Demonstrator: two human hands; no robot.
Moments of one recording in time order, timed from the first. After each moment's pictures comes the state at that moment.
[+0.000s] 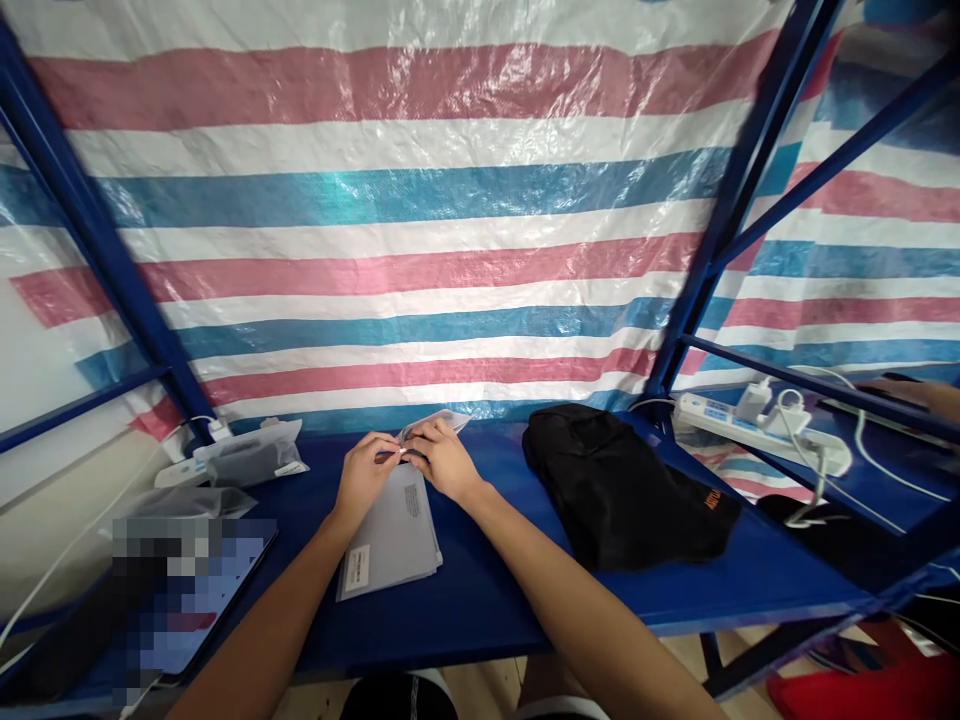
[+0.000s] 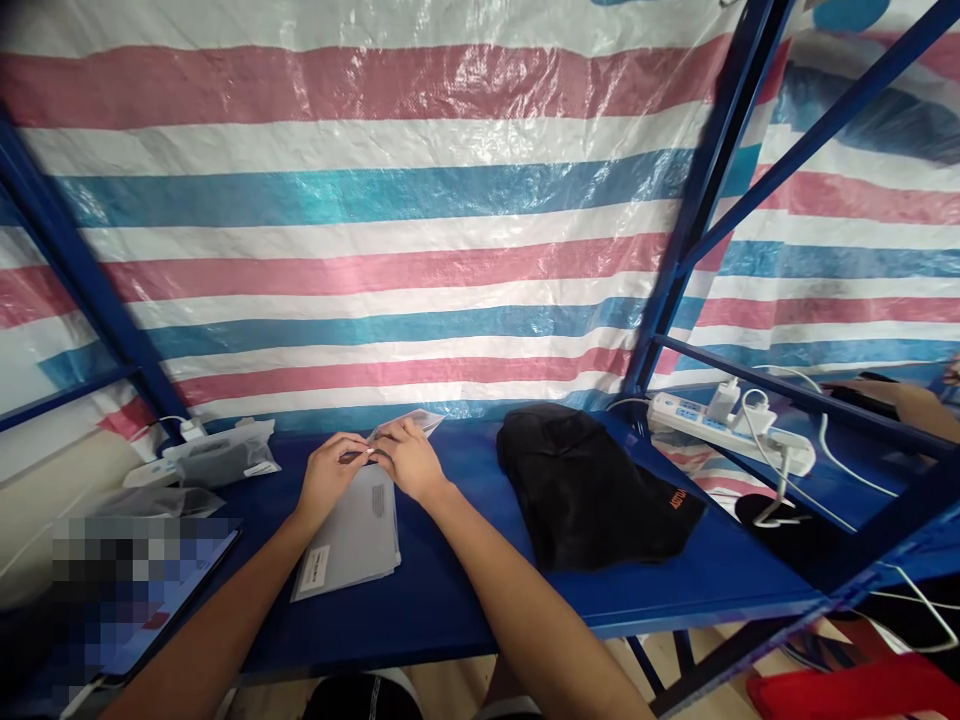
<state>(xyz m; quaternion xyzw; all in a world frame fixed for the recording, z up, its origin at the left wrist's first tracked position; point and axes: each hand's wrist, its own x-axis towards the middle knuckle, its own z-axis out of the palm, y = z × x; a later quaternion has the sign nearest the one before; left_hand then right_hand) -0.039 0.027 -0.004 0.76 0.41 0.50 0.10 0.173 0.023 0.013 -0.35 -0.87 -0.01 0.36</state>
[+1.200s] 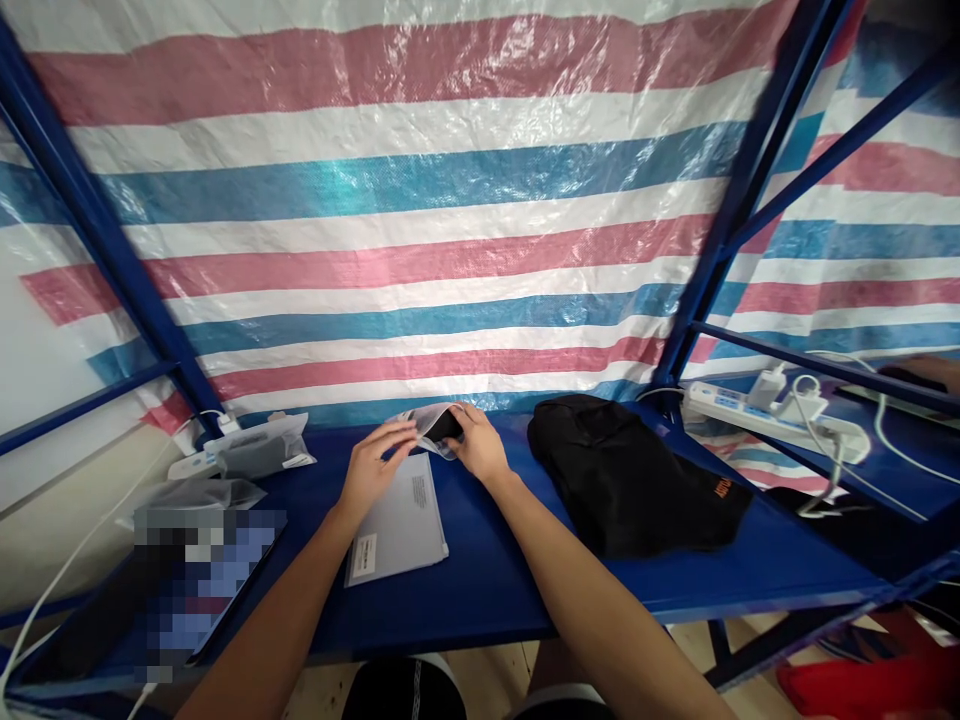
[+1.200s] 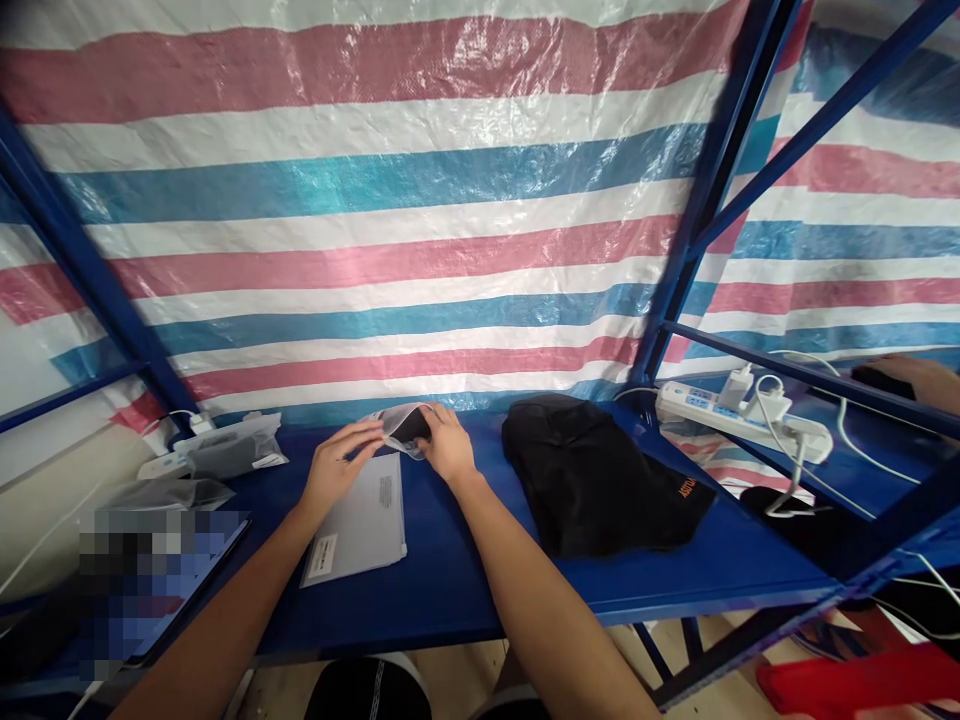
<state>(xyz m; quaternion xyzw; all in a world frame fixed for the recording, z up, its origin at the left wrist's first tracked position) -0.033 0.012 0.011 0.79 0.34 0.50 0.13 0.213 0.040 -0.016 -0.49 -0.76 0.04 0.43</state>
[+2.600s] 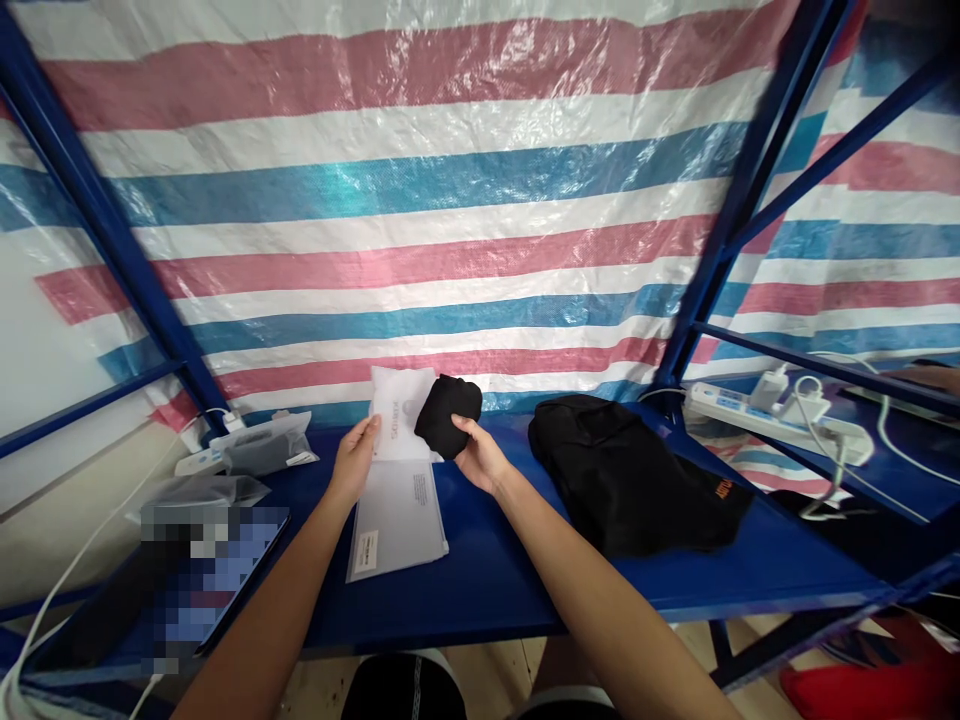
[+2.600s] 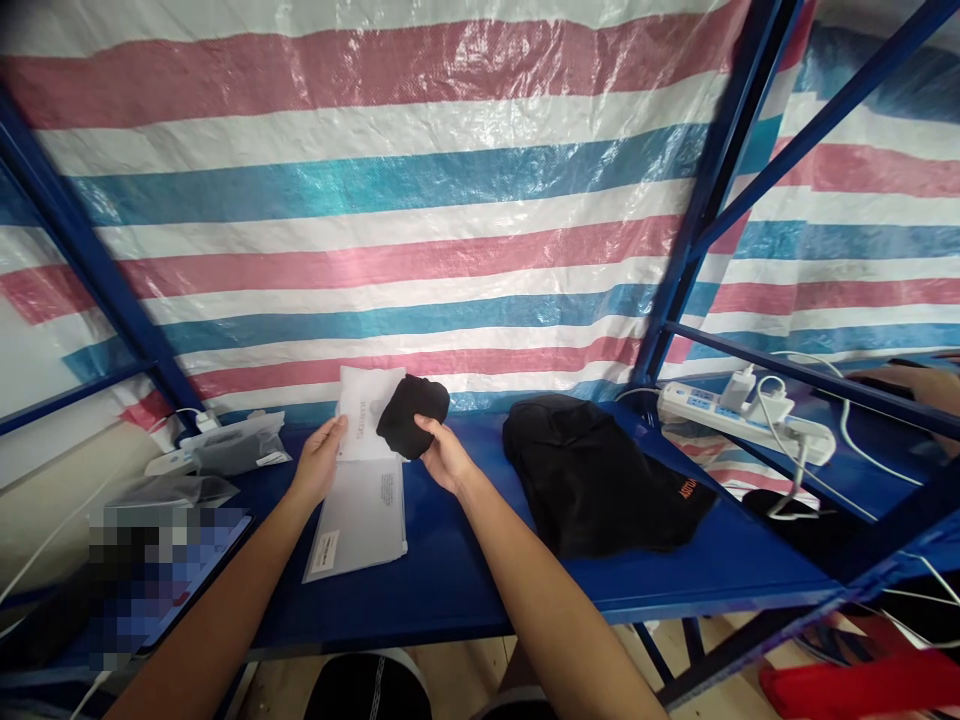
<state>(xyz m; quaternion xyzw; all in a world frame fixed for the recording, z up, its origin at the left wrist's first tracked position) -0.049 0.030 0.002 0.49 0.39 0.64 0.45 0.192 0.008 0.010 -0.19 -0.37 0.69 0.59</state>
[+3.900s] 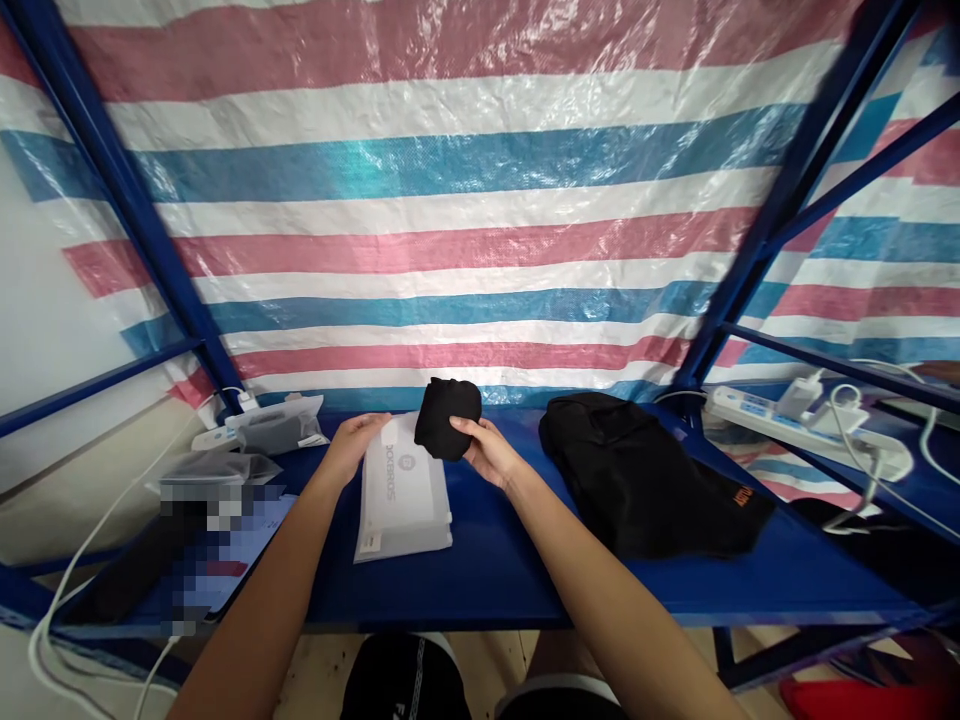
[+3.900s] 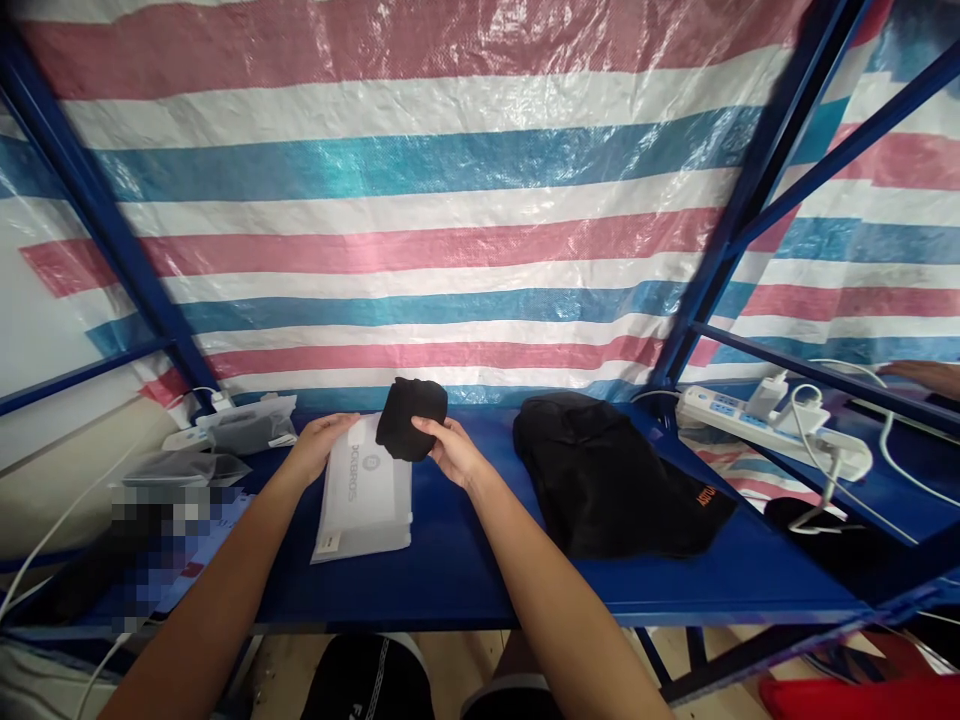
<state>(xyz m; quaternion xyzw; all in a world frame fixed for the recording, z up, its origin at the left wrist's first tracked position) -0.076 0.024 0.018 0.50 0.48 0.55 0.47 0.193 -0.001 0.011 -0.25 -0.41 0.69 0.53</state>
